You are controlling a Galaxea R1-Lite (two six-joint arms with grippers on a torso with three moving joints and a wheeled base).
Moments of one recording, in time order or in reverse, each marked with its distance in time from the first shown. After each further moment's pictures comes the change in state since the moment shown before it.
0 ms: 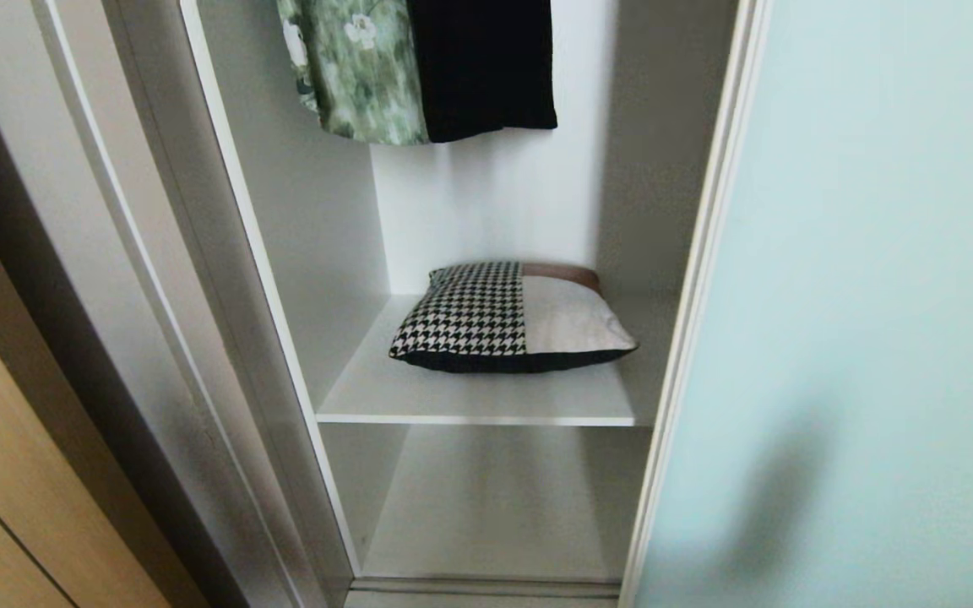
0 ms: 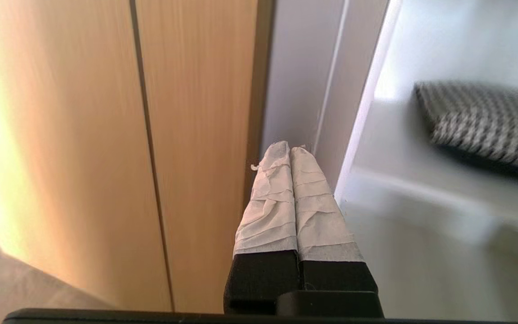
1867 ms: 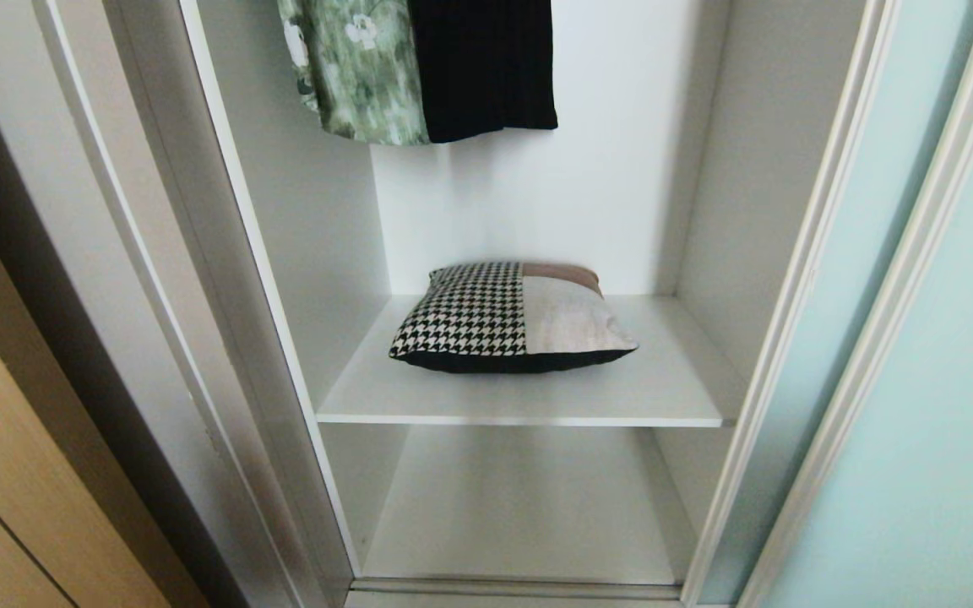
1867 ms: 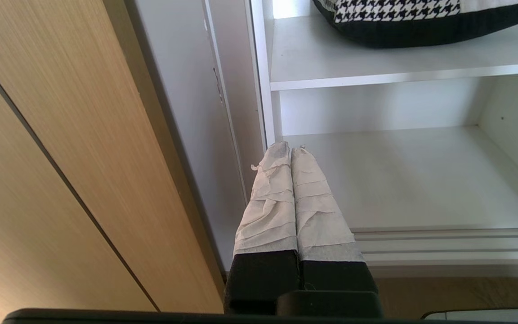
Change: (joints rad) left arm 0.030 -0.252 0.153 0.215 -0.392 0.149; right arm 0.000 0.000 0.000 0.001 0.000 -0.014
